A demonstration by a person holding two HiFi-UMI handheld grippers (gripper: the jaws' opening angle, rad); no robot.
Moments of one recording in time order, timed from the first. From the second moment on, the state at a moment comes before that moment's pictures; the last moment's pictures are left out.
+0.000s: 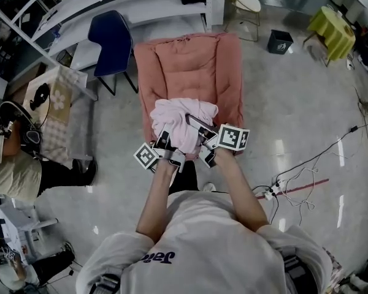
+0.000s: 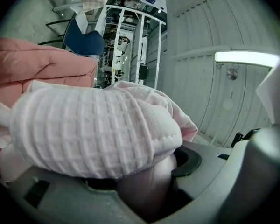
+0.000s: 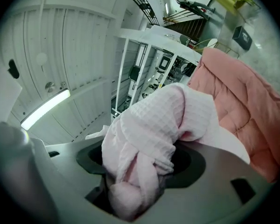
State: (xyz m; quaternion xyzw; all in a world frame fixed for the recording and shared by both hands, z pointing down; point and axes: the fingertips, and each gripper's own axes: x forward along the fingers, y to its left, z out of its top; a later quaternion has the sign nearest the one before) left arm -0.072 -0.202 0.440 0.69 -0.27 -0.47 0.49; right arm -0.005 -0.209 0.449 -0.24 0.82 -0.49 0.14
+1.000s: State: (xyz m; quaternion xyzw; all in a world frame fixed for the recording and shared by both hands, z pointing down) left arm -0.134 -0.370 0.722 0.62 -0.37 -0.35 0.59; right arm -0.067 -0.370 0.741 -0.27 0.73 -0.62 0.08
